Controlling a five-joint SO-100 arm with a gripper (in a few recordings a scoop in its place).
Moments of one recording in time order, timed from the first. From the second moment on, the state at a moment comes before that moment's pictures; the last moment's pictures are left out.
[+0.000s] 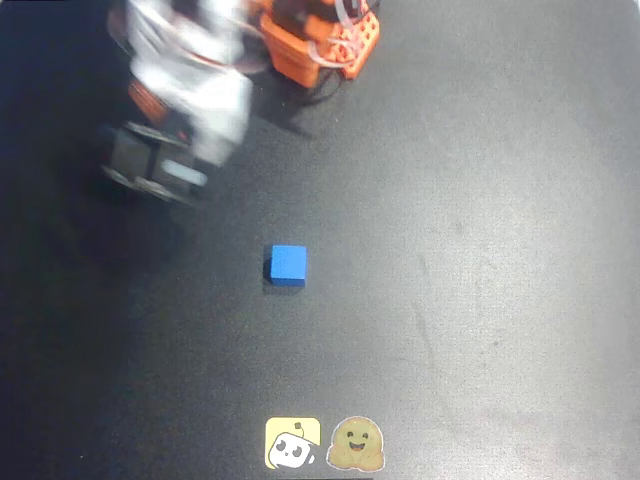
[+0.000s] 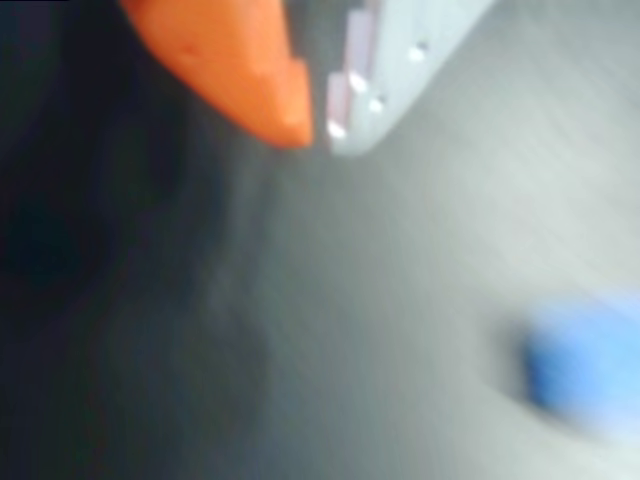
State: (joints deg) arm 21.6 122.6 107.6 74.7 73.9
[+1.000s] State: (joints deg) arm -0.2 182.0 154.3 67.1 67.9
